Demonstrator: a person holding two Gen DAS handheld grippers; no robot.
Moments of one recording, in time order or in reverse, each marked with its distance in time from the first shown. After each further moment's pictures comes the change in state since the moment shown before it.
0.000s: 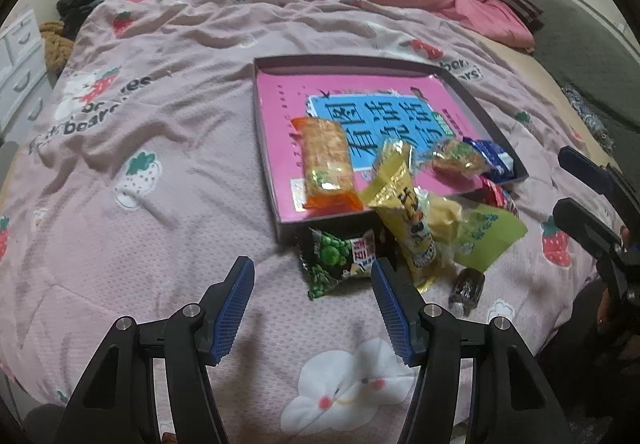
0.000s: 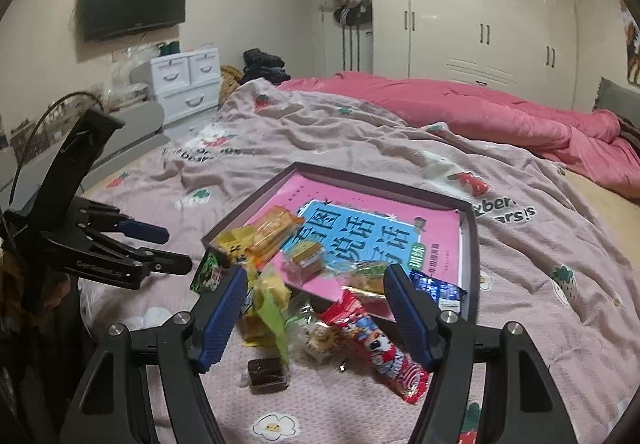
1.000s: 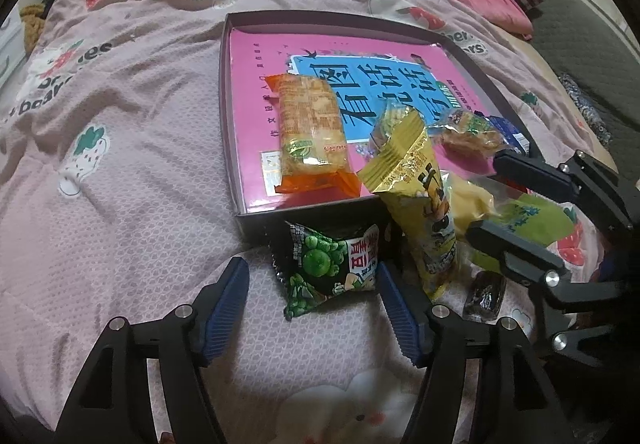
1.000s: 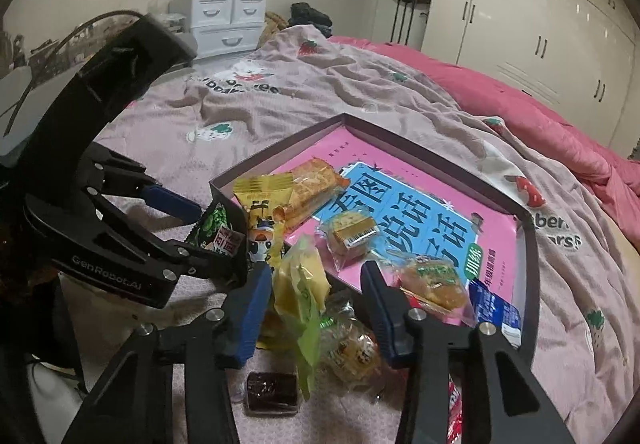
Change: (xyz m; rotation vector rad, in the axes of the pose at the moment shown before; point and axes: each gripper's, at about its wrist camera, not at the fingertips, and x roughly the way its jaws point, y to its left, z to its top) left arm 0.052 -0.003 0.001 -0.008 0.077 -0.059; right arm 0.075 0.033 -0.012 -0.215 0.137 0.045
